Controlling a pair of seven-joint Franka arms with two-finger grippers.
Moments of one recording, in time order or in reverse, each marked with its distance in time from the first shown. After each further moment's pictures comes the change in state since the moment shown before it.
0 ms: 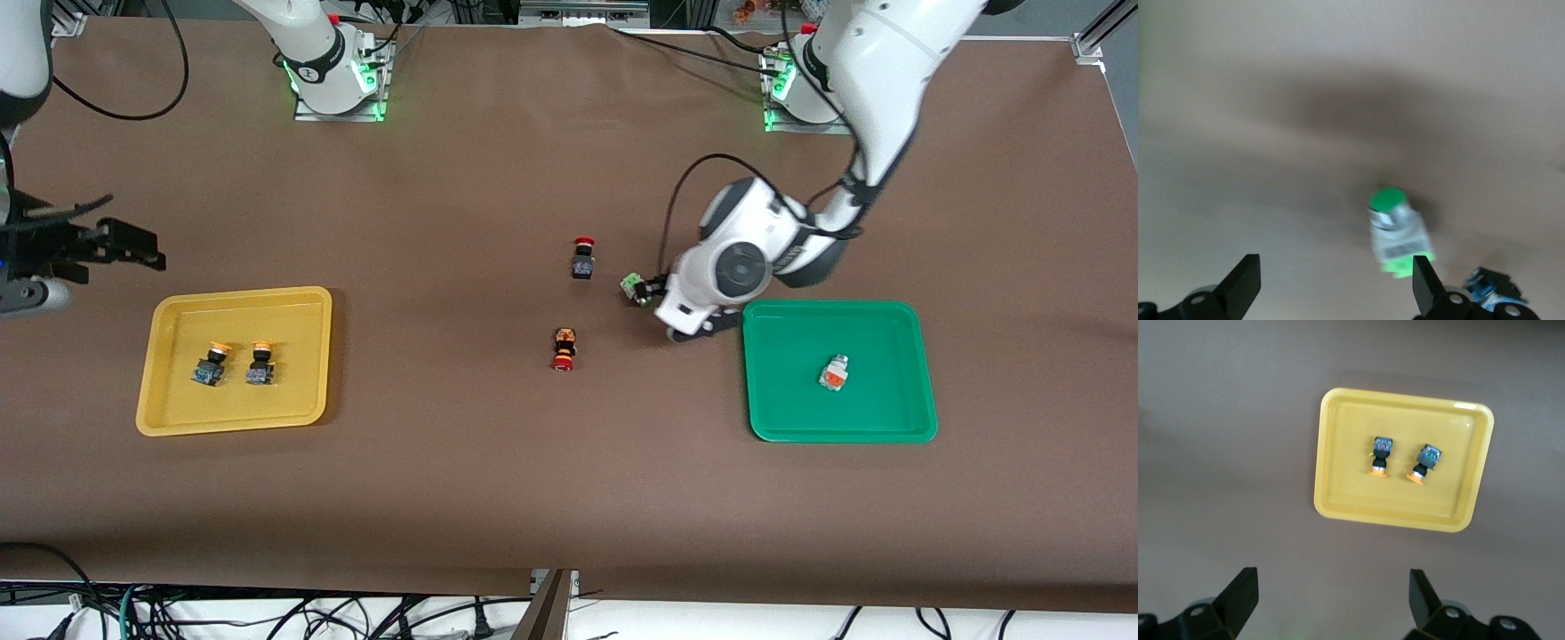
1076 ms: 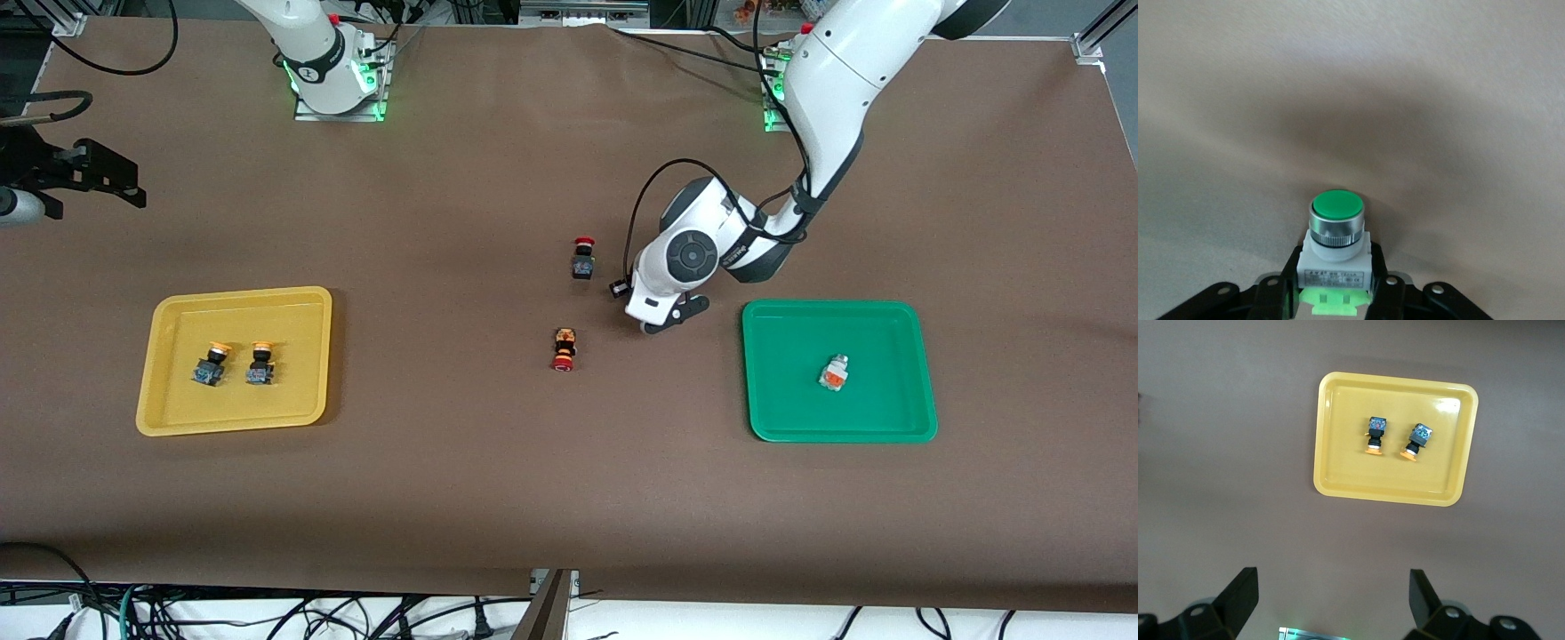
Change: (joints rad) left arm -0.070 0.056 0.027 0.002 0.028 0.112 -0.142; right arm -0.081 -0.177 0.118 -0.132 -0.062 0.001 0.054
